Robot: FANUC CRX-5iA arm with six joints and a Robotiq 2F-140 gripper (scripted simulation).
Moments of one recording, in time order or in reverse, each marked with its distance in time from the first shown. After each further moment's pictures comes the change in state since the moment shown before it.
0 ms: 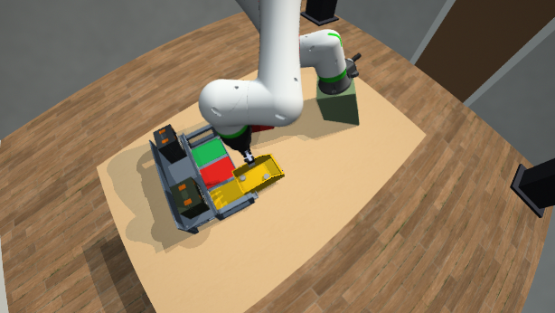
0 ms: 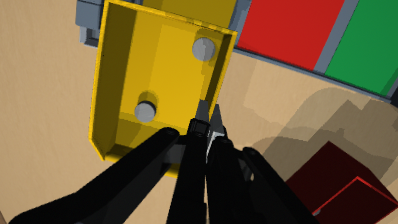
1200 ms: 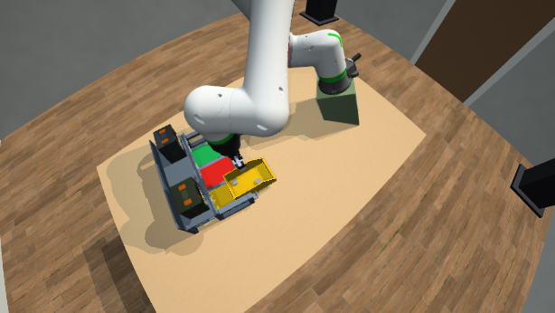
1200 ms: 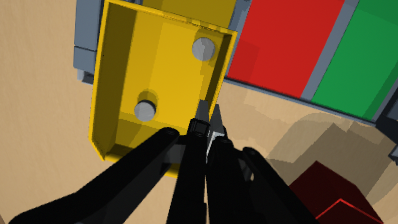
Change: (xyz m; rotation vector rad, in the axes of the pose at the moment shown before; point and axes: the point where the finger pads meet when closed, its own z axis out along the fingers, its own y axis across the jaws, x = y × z) arm 0.037 0.000 -0.003 0.000 0.000 0.000
